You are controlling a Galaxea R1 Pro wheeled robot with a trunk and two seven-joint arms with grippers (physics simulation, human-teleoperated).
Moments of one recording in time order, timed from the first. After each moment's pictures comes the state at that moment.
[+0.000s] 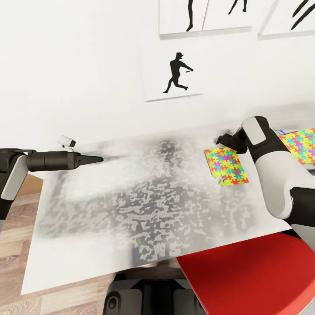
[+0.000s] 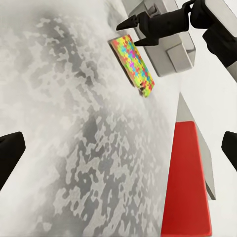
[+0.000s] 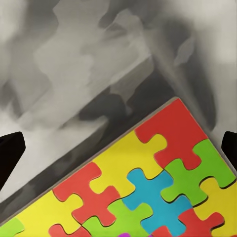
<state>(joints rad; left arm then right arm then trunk) -1.00 0.50 -0.10 -1.33 0.52 1.04 -1.16 -1.52 -0.13 -0.05 -0.53 -0.69 0.90 -0.59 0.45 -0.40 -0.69</state>
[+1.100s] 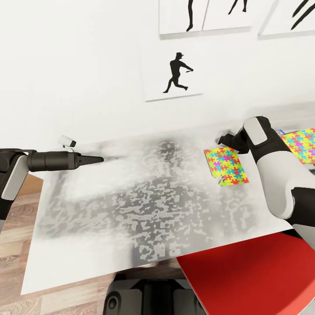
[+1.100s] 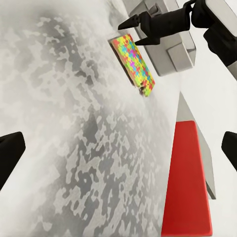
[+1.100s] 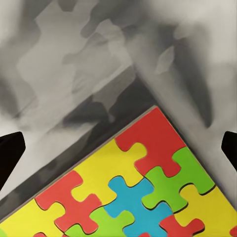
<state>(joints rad) -1.00 0.50 -0.11 -1.33 0.52 1.04 -1.16 -1.52 -0.14 -0.05 -0.53 -0.68 0.90 -0.59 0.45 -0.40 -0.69</state>
